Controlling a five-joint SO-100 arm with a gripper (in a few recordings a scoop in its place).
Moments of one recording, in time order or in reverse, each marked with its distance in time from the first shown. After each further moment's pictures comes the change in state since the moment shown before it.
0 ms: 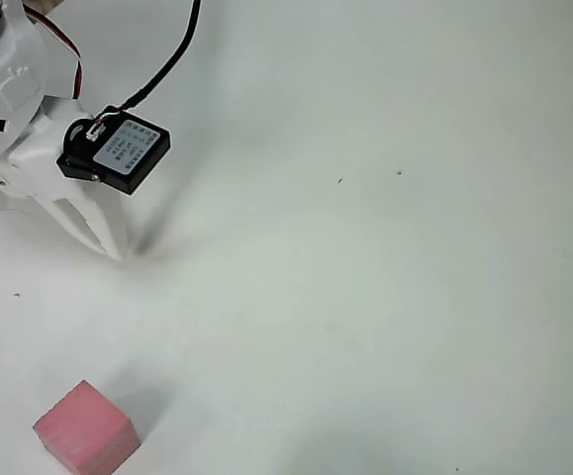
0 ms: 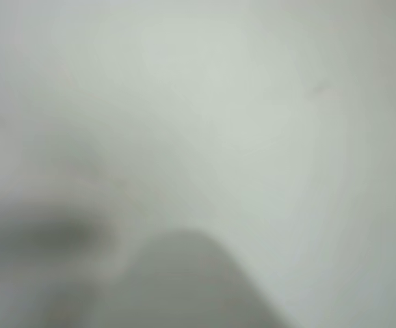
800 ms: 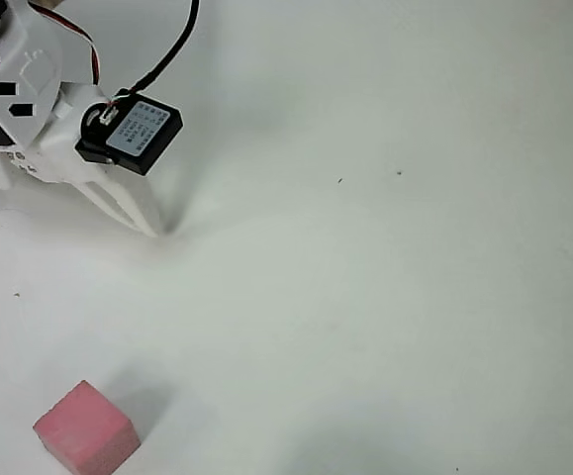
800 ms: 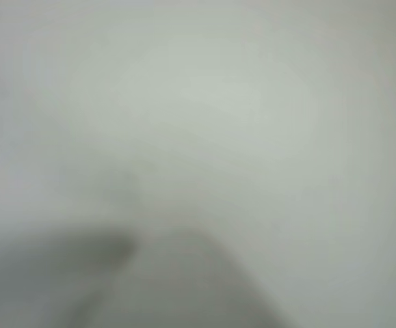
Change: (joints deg) arm -12.2 12.0 0.4 -1.9 16.0
